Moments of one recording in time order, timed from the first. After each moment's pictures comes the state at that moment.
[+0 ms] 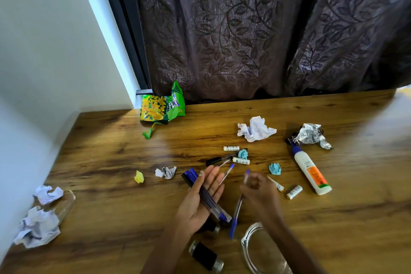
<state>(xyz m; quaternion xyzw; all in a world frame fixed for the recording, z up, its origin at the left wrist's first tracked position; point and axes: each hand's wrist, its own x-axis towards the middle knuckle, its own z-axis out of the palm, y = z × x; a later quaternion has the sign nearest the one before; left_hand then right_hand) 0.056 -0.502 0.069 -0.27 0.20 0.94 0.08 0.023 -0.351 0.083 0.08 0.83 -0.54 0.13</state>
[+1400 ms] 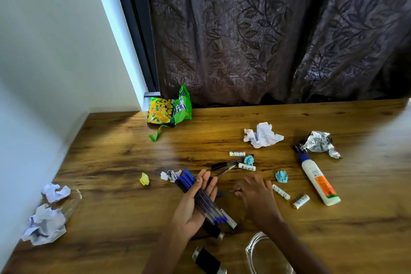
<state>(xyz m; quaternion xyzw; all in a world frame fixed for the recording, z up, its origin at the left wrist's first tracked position) 0.058 -0.517 0.066 -0.31 0.18 0.94 0.03 -0.005 -0.353 0.043 -0.27 0.95 -0.13 -0.01</state>
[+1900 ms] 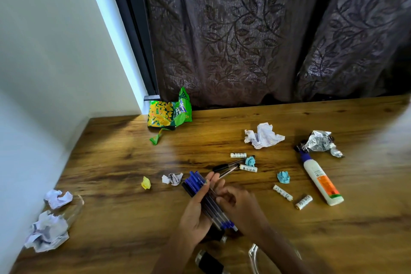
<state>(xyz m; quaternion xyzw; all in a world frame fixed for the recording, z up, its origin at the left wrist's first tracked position) 0.058 -0.506 0.066 -0.27 0.20 0.94 0.05 0.024 -0.387 0.072 -0.20 0.89 -0.38 0.15</state>
